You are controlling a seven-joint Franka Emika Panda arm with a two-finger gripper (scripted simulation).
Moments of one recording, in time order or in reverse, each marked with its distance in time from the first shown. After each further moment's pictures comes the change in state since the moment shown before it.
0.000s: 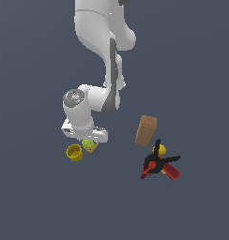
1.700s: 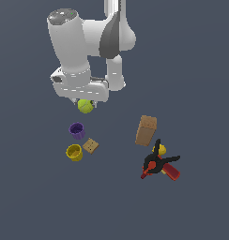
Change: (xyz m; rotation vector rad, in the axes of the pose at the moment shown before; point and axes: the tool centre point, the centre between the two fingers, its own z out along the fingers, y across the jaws) arm -0.073 0.005 -0.186 0.000 -0.001 0.001
